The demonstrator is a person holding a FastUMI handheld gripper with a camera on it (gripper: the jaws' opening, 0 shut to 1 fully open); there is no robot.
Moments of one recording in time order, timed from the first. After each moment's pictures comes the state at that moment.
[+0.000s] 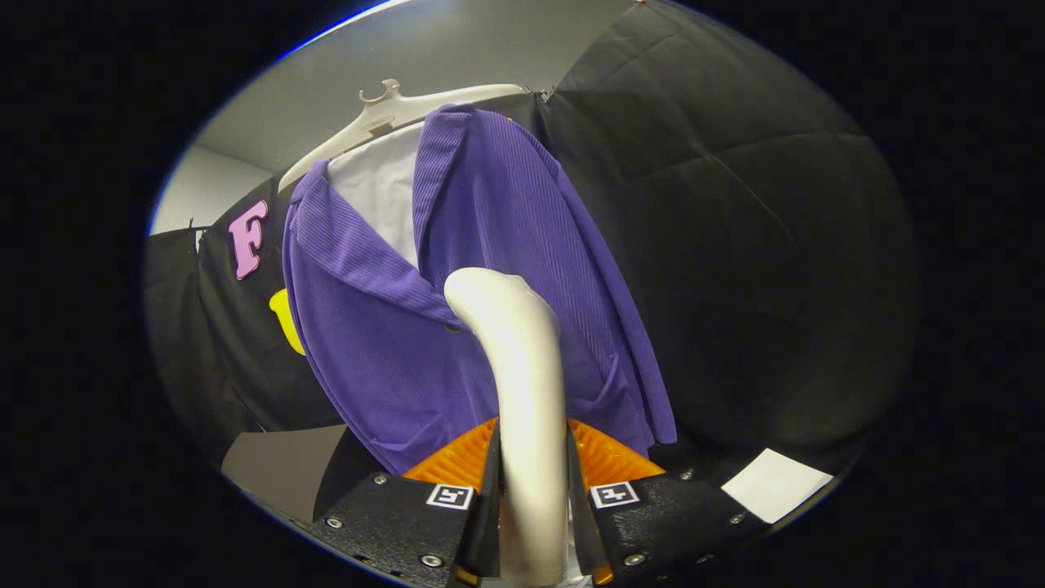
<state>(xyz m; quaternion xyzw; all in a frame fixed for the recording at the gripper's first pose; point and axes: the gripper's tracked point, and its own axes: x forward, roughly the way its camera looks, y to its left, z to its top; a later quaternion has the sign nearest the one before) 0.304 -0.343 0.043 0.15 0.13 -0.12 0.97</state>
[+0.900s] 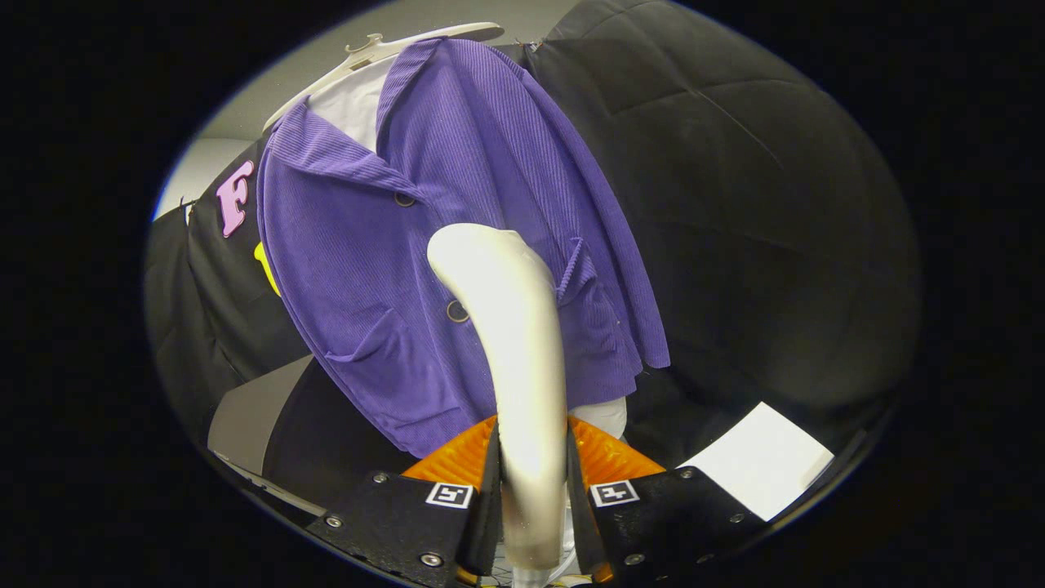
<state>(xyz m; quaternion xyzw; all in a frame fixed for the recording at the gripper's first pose) 0.267 -0.350 -0.068 0.15 0.22 -0.11 0.96</state>
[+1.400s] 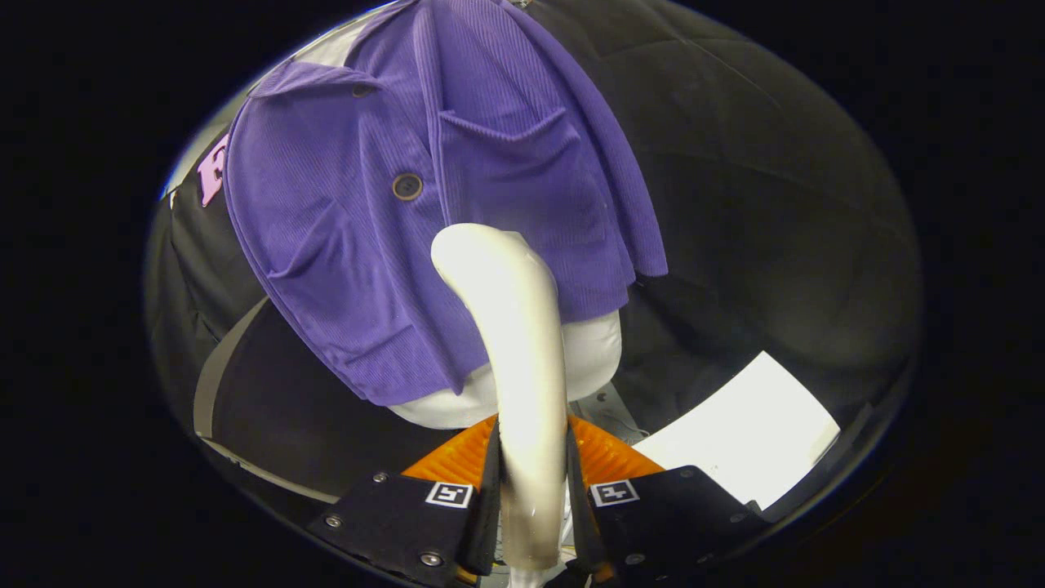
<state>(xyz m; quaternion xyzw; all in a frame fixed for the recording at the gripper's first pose) 0.251 -0.342 -0.175 0.17 0.34 -0.12 0.92</state>
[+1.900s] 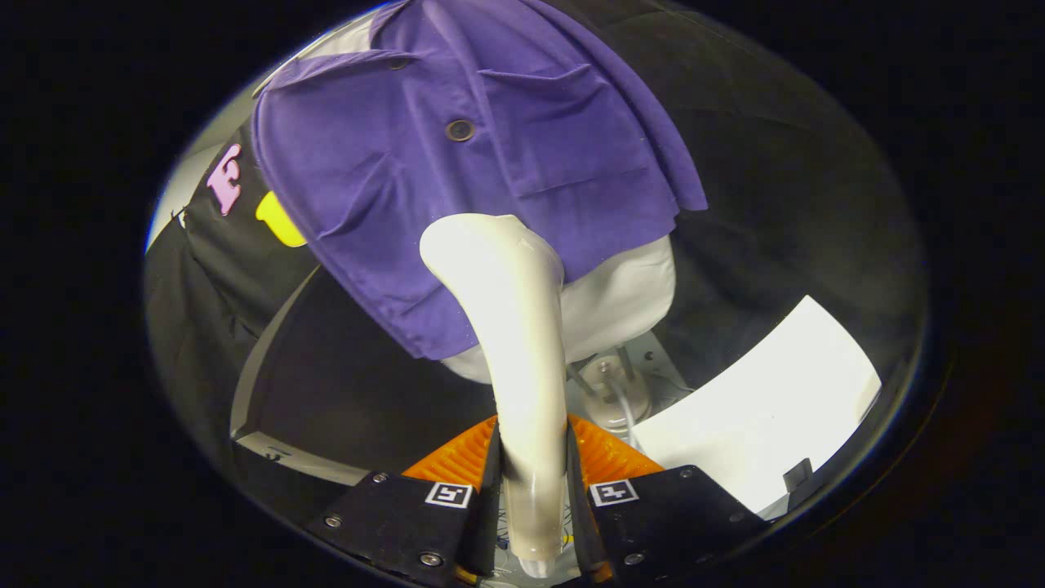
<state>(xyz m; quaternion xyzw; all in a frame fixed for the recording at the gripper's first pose) 0.214 -0.249 -0.174 0.25 0.36 -0.03 0.90</state>
